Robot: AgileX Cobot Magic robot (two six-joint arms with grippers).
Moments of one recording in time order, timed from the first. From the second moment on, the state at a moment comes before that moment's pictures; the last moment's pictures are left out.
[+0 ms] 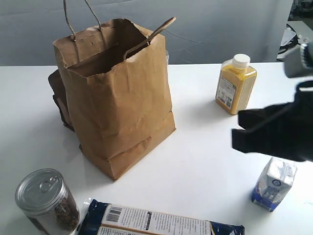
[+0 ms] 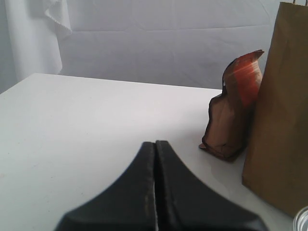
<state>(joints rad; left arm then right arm) 0.05 0.00 0.00 0.05 0.26 -0.12 1.03 0.92 -0.58 -0.64 0.39 0.97</state>
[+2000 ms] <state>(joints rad) 0.05 0.00 0.00 0.05 0.26 -0.12 0.39 0.01 0.00 0.10 0.14 -0.02</state>
